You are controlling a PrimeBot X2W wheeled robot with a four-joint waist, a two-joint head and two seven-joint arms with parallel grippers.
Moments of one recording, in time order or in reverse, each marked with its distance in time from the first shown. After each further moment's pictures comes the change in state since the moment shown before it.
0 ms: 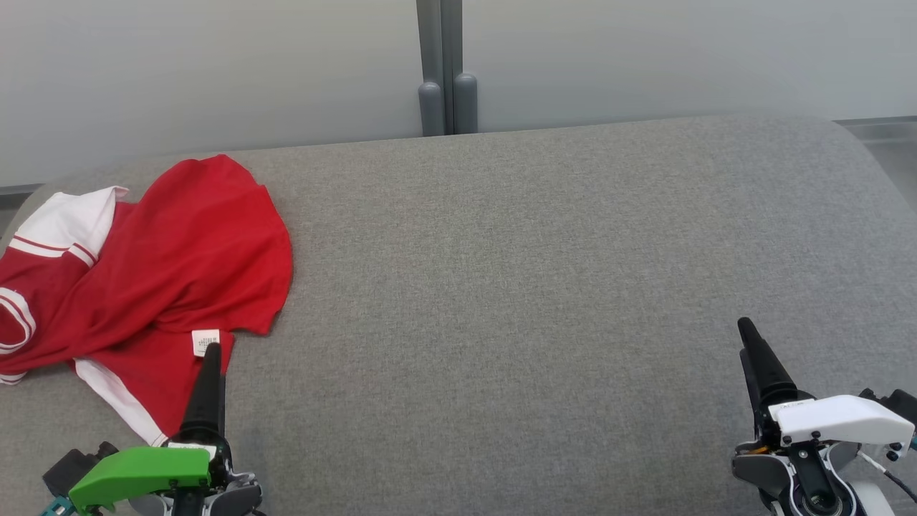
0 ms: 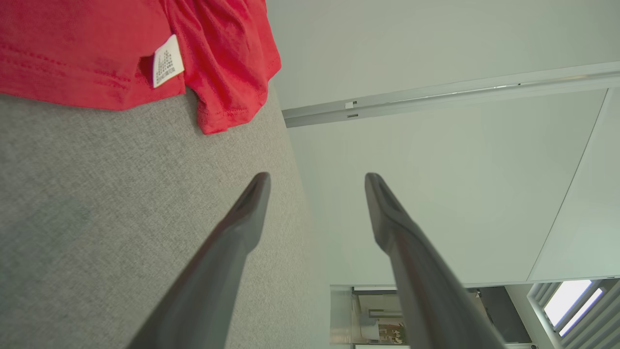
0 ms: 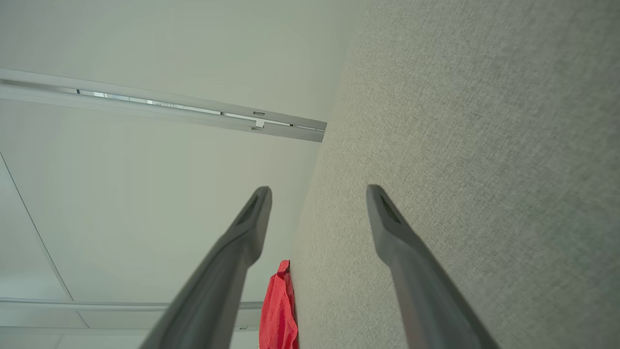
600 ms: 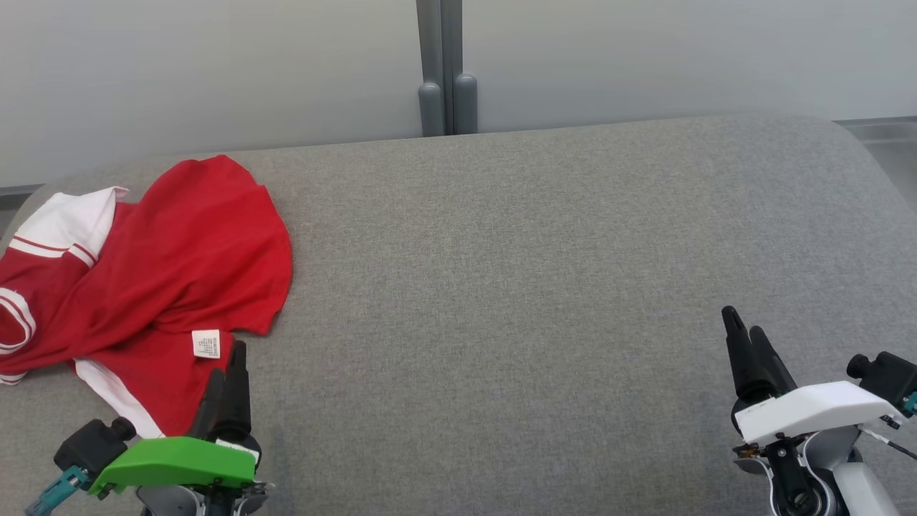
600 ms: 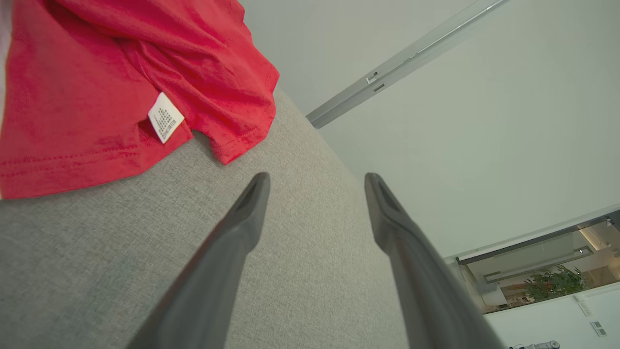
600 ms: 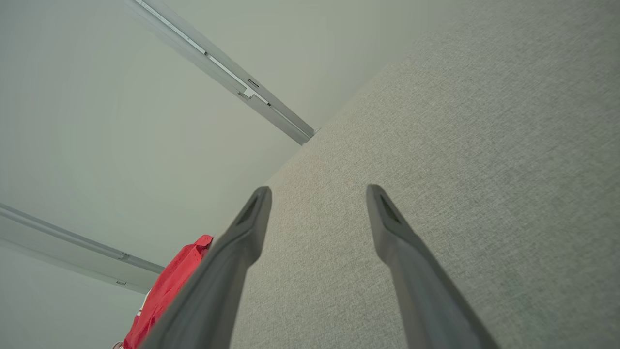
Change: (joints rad) left arm -0.001 0.026 -0.061 -0.012 0.376 0.024 -0.063; right arm -0.001 -0.044 0.062 -0.048 -0.422 0.000 -0.064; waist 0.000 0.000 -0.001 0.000
